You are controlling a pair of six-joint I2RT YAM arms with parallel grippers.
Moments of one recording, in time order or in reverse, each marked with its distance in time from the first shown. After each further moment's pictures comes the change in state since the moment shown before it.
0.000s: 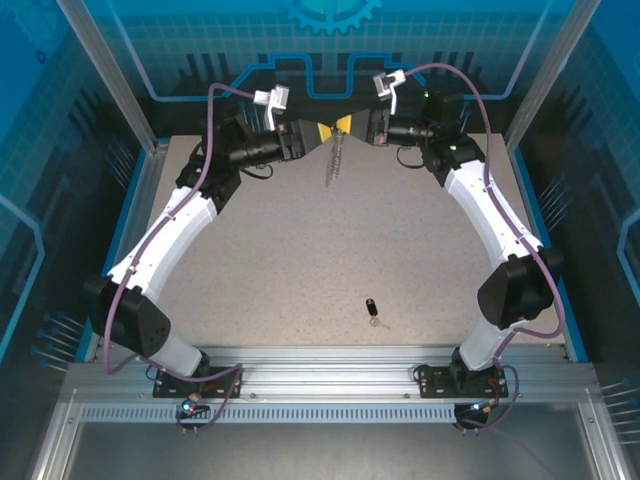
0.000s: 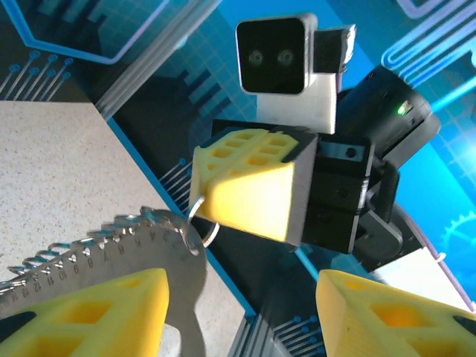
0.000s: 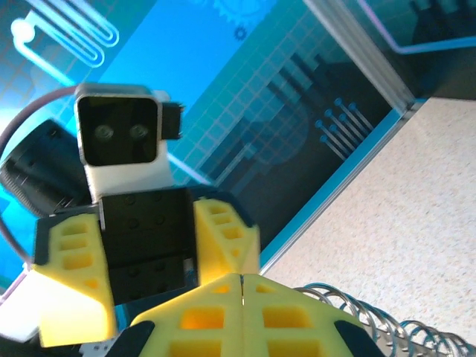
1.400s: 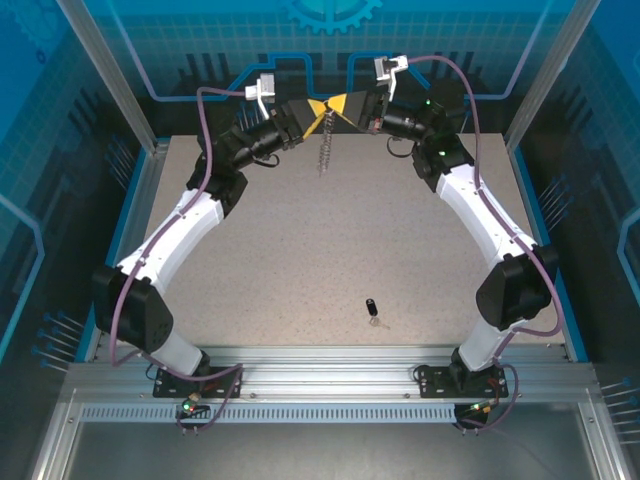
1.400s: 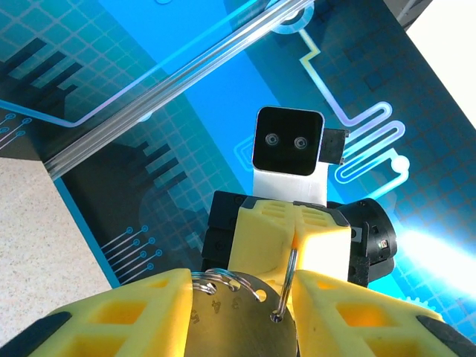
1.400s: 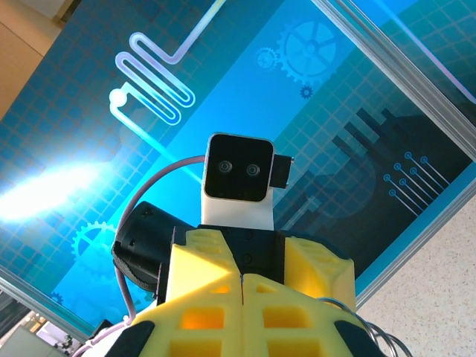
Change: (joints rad) left arm -0.002 0.035 -0.084 0.418 -0.114 -0.344; right arm 0.056 0.001 -0.035 0.432 0.048 0.372
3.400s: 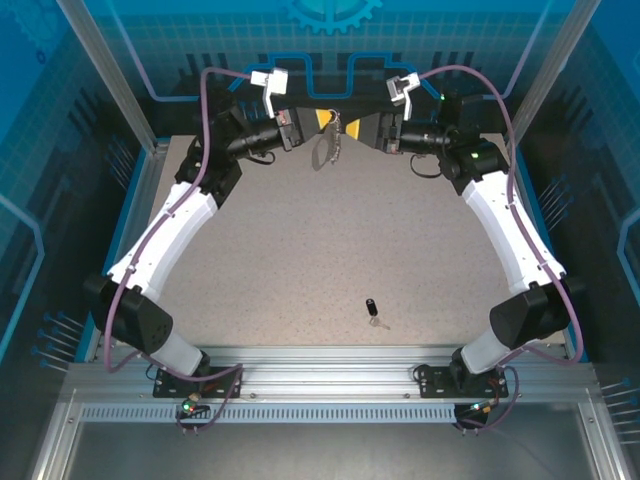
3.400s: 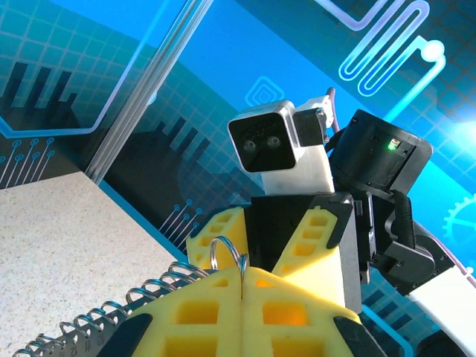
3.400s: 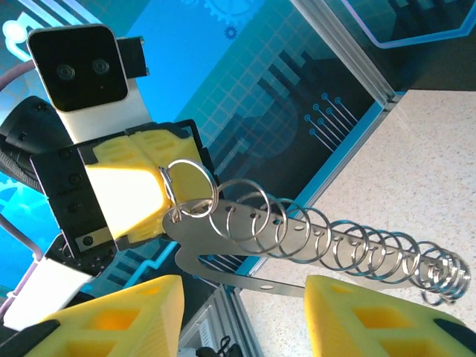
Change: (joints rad) left arm -0.011 -0.008 0.188 -0.353 0.116 0.467; right arm -0.052 -0.141 0.038 -0.676 0.000 -0.459
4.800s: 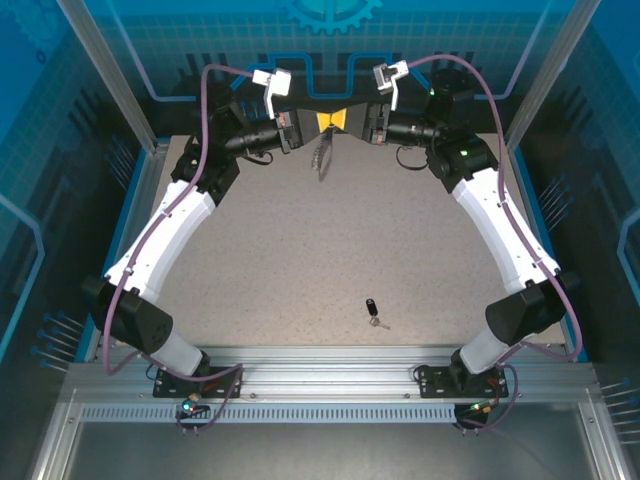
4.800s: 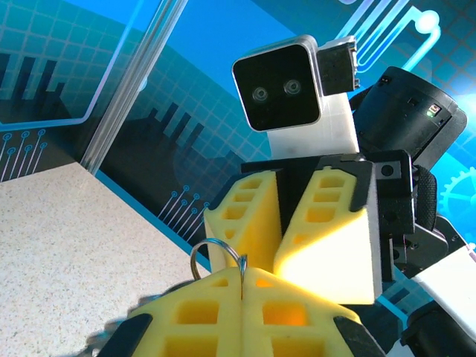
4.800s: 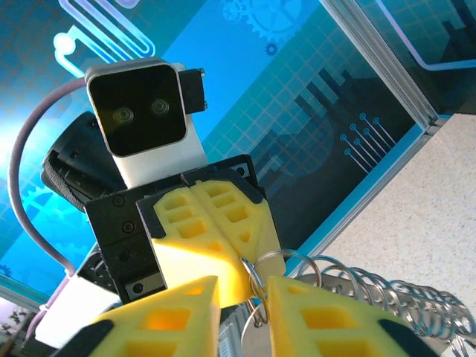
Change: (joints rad) left arm 0.000 0.000 0.033 -0.076 0.051 0.062; right arm 0.080 0.036 0.080 0.109 0.043 0.113
